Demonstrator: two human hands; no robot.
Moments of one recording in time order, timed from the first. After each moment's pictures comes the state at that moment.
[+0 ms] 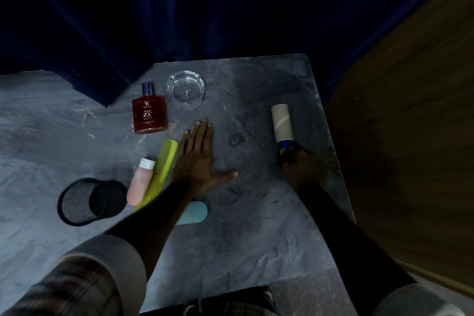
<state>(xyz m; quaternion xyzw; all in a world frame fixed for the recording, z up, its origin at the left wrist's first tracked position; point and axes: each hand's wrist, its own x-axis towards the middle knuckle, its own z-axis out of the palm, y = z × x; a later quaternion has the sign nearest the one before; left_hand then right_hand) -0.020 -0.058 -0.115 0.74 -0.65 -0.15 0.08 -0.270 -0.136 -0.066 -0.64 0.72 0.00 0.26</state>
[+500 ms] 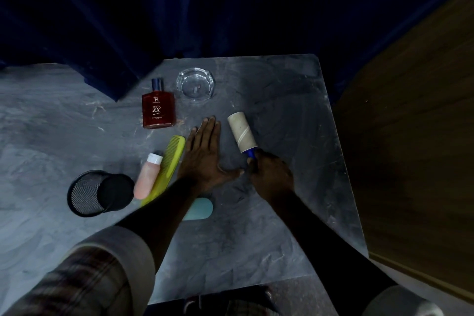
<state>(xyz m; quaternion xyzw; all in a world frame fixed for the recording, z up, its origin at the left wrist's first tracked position) -0.020 -0.058 -0.110 0.74 -0.65 -0.15 0.06 -0.203 -0.093 -0.062 -0.78 0.59 0.03 0.18</state>
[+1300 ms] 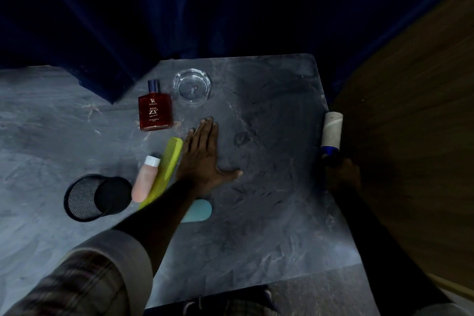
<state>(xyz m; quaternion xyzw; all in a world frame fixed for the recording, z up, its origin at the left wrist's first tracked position) -0.020 -0.057 -0.118 0.74 -0.65 -0.14 0.09 -0.339 -0.145 -0.050 -0.51 0.81 -0.01 0.28</state>
